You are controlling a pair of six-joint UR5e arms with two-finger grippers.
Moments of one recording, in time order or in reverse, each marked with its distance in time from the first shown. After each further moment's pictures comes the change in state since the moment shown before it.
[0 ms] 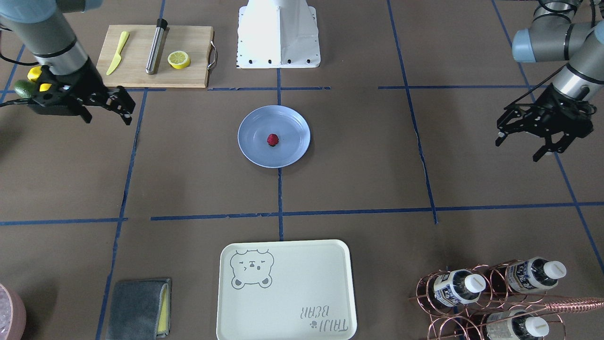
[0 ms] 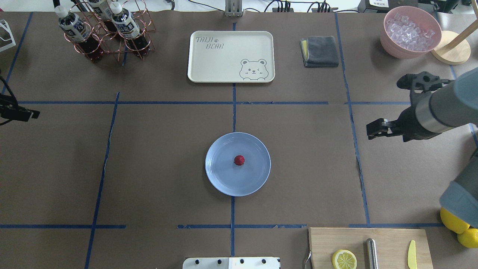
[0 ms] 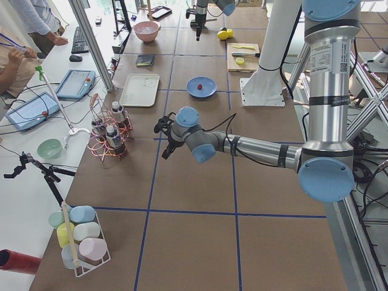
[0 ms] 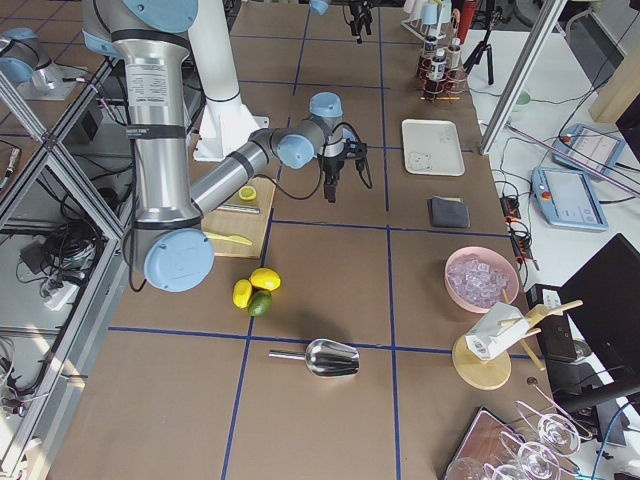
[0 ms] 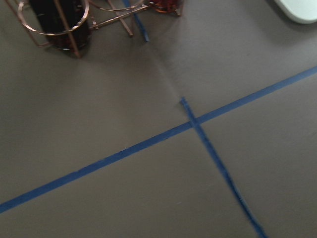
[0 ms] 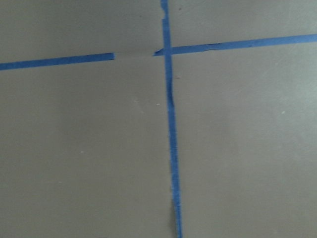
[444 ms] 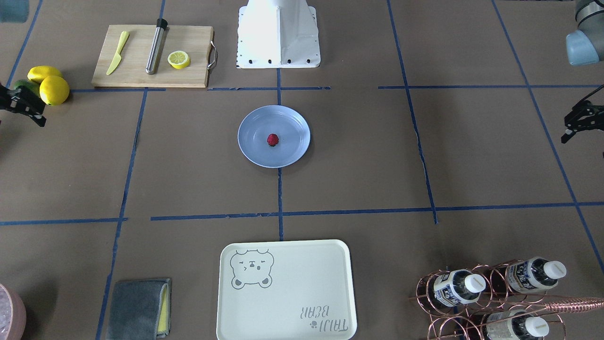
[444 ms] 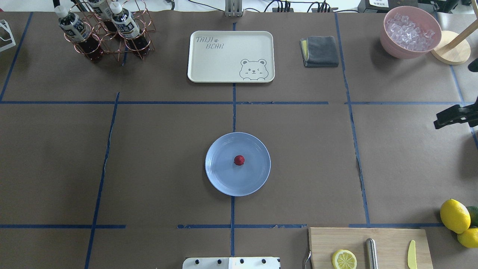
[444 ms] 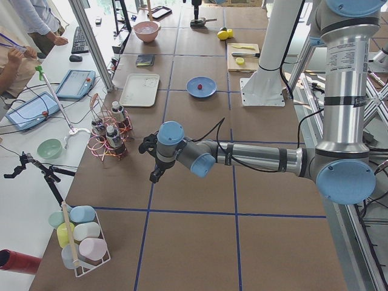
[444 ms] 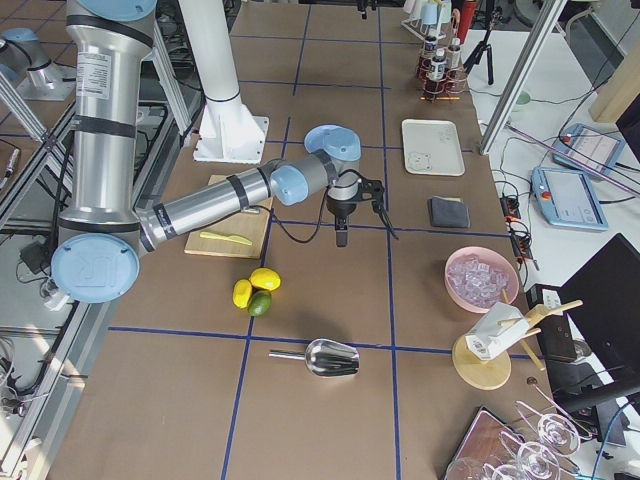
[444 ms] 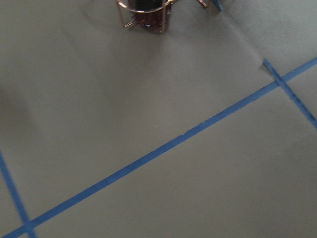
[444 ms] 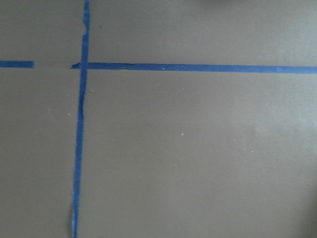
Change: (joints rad) left arm -0.253 -0.032 0.032 0.343 -0.135 0.366; right arm 0.326 -0.120 -0.098 -0.001 0.208 -0.478
